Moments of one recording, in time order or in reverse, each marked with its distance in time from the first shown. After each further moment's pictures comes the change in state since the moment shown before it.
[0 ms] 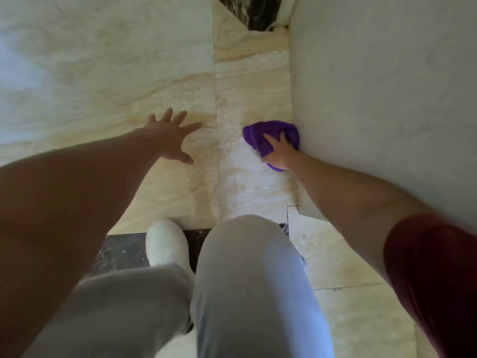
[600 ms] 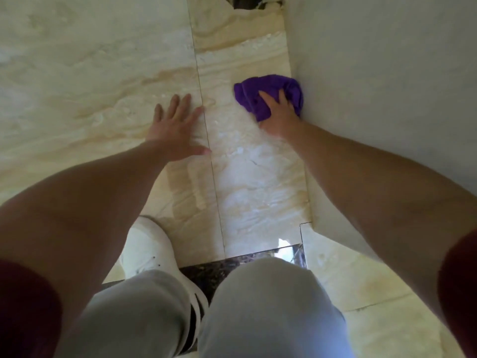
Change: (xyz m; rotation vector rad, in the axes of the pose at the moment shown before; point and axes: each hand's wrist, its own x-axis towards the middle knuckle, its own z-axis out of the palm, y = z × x) left_hand 0.156 -0.008 0.054 -0.205 0.329 0.099; right_hand 0.104 -0.026 -0.049 0.005 0.320 -0.002
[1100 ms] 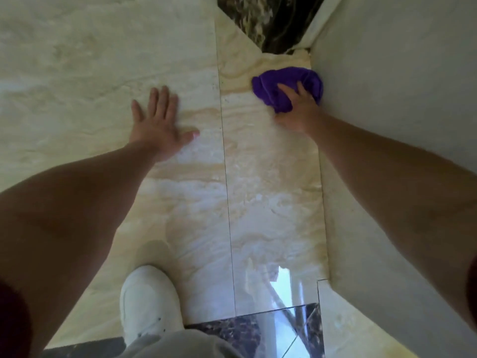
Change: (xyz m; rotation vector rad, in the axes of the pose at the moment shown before) left_hand 0.065 -0.097 -0.025 0.007 0.136 -0.187; right_hand 0.092 -0.042 -0.077 -0.064 0.004 -0.039
